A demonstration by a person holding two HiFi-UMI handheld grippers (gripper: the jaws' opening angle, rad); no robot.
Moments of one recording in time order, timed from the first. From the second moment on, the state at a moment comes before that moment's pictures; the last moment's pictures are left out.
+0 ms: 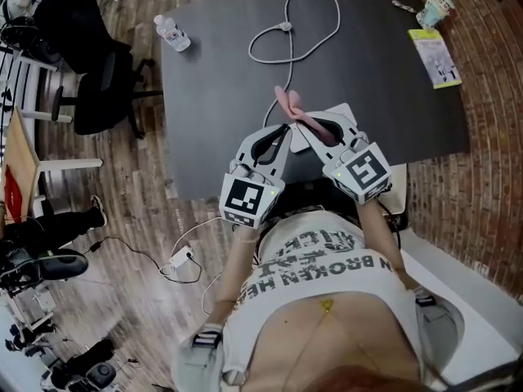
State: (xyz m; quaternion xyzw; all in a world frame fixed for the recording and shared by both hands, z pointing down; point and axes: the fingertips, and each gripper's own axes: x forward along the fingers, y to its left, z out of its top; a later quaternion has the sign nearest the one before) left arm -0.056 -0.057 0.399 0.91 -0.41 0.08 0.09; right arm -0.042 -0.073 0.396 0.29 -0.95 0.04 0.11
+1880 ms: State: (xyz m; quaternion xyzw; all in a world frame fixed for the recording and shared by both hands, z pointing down) left arm -0.027 -0.032 0.671 0.83 -0.26 0.46 0.19; right arm -0.011 -0.089 0.518 0.23 -0.93 0.08 0.27
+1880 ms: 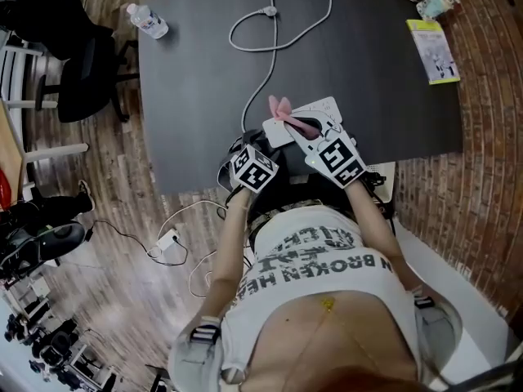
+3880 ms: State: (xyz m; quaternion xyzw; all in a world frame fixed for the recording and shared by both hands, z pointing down) left arm -0.024 -0.034 0.690 0.82 -0.24 0.47 0.21; right arm -0.057 -0.064 0.649 0.05 -0.88 0.14 0.45
